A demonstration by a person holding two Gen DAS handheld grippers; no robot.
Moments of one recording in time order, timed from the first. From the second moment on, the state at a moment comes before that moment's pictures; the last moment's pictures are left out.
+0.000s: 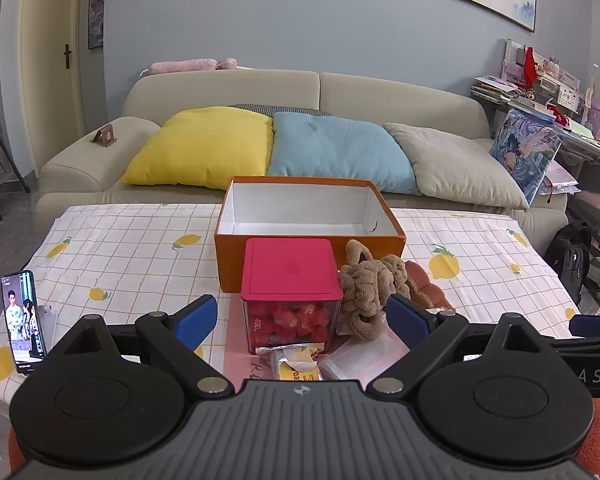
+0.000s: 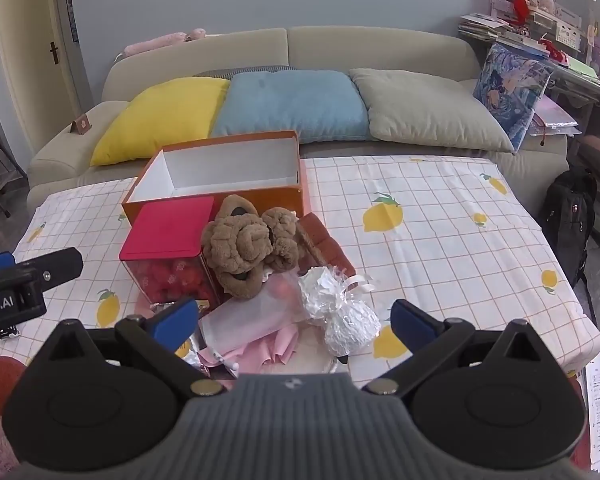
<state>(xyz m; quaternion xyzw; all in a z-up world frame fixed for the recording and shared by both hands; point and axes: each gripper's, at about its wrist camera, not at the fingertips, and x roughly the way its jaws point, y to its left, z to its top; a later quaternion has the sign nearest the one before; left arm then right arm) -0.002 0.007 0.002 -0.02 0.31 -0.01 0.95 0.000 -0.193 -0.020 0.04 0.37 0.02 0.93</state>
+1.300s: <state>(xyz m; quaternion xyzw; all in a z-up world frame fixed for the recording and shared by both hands) -0.002 0.003 0.000 -0.01 0.31 -0.02 0.95 0.001 -0.190 -0.021 0.04 0.38 0.02 0.92</state>
